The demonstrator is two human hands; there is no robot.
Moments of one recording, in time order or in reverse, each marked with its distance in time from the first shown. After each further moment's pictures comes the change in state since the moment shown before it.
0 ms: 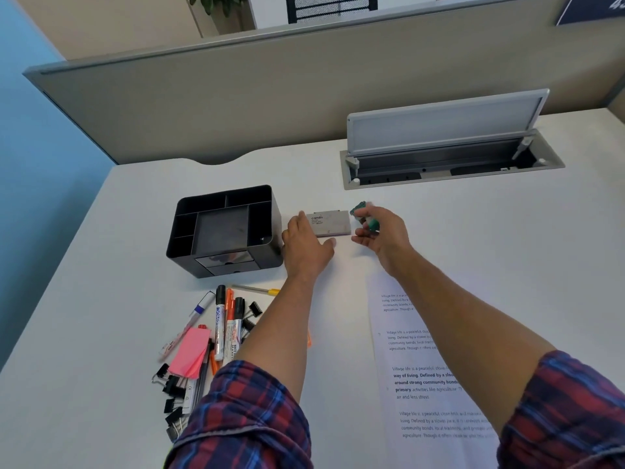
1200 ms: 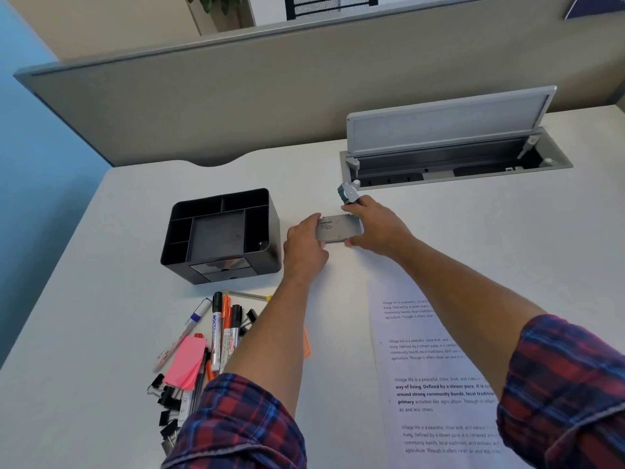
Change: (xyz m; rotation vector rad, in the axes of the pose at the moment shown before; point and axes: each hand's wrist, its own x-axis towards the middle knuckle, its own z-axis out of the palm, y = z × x) left_hand 0.021 -0.011 0.011 -0.060 -0.021 0.155; right_hand 0.055 -0.004 -0.004 -1.523 -0.249 -0.639
